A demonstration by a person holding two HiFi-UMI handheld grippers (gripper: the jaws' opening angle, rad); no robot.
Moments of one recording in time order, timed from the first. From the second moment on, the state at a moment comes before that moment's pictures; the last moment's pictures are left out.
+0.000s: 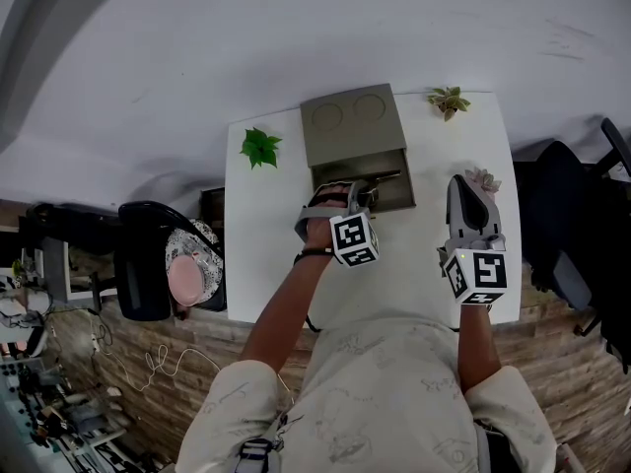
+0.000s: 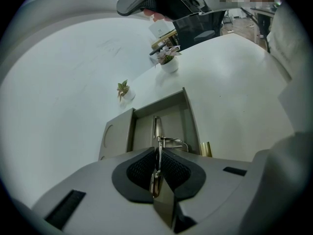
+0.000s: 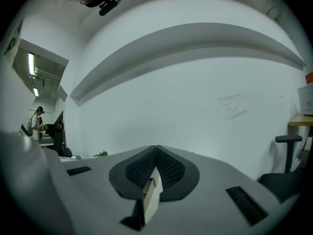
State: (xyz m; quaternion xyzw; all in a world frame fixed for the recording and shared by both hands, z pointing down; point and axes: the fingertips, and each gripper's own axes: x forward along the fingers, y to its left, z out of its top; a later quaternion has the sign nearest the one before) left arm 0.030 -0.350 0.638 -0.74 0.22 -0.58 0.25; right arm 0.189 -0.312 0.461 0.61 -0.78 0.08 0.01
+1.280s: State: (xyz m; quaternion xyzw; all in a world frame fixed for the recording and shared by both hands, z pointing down) left arm 0.024 -0.334 0.641 -0.74 0.17 -0.61 0.23; right arm 0.190 -0.305 0.458 0.62 -0.78 0.08 0.00
